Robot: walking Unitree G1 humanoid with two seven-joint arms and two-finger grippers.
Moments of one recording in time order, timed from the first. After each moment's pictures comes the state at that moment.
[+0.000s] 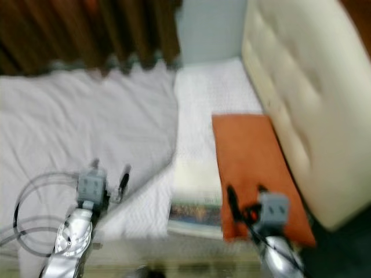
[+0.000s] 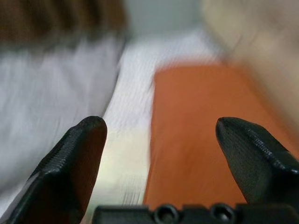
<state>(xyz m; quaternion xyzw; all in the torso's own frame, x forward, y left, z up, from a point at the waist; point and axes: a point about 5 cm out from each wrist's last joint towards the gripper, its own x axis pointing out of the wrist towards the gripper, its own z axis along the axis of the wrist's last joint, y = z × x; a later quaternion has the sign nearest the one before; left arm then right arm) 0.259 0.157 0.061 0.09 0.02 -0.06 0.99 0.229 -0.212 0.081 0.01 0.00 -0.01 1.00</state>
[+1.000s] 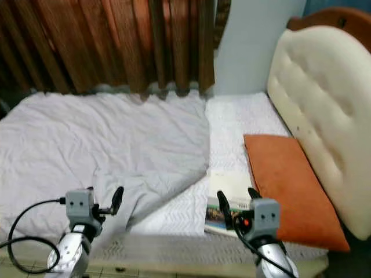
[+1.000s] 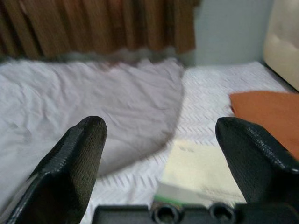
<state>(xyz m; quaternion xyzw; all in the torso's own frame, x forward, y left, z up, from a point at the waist) 0.246 0.153 0.050 -0.04 0.06 -0.04 1.00 0.218 -0.200 0.066 0.00 0.03 0.06 1.00</state>
